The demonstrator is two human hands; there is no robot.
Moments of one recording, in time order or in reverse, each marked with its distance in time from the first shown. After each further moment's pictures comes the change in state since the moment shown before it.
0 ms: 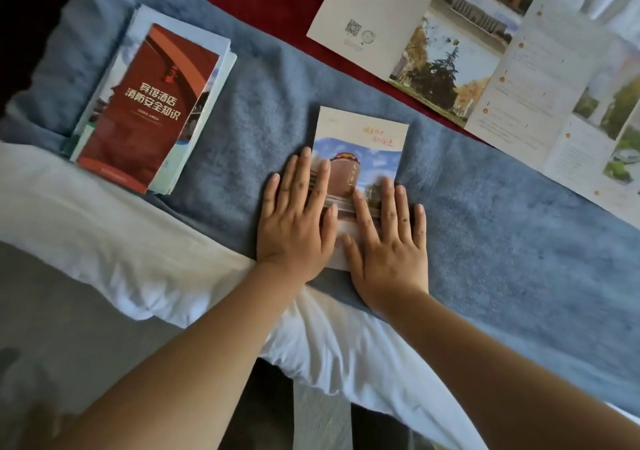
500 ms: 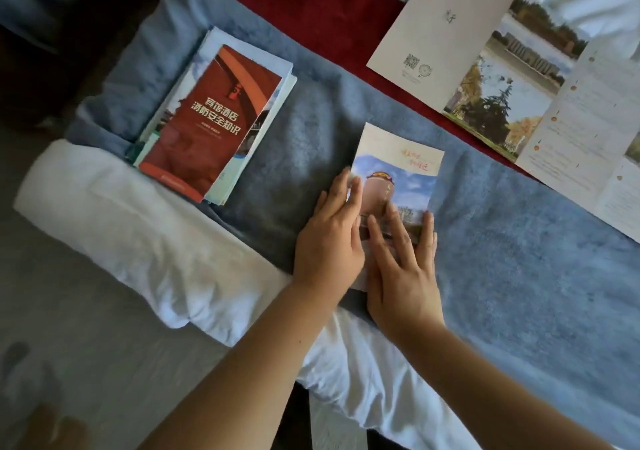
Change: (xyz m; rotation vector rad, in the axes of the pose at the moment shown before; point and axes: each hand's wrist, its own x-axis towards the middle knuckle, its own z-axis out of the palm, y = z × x) left_hand 0.008 -0.012 -0.024 -0.496 0.106 -0.094; right_hand 0.002 -0.041 -0.002 0.180 0.155 -0.138
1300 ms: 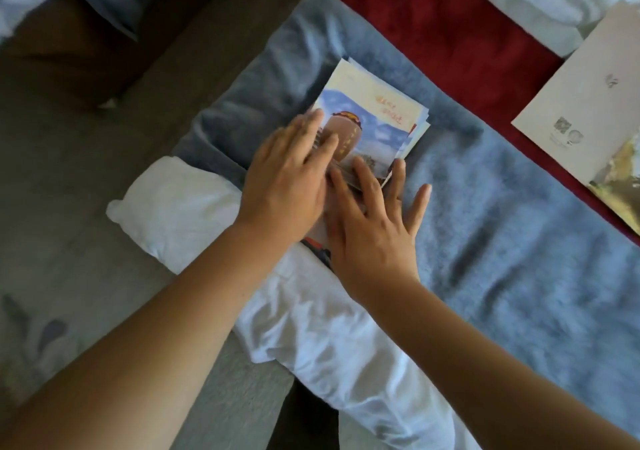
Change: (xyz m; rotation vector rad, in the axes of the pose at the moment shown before) left_hand 0.086 -0.175 -0.159 0.471 0.020 0.112; right_hand 0.152 -0.192 0.014 -0.061 -0.099 -0.070
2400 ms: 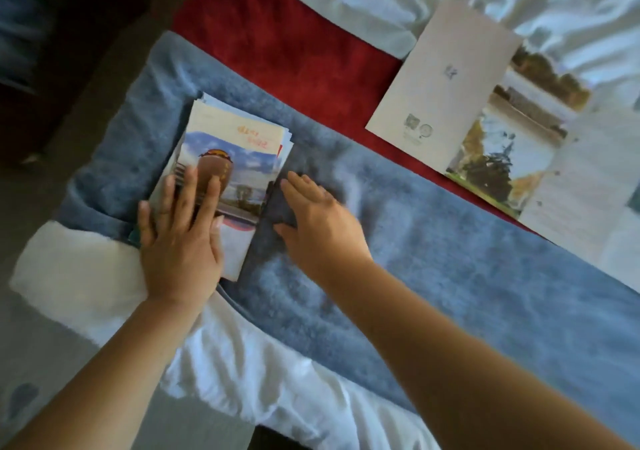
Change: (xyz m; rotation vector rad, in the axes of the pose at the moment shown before) left_hand -0.020 0.038 0.028 0.160 -0.101 -0.205; right_hand 0.028 0.102 -0.049 0.298 -0.210 -0.012
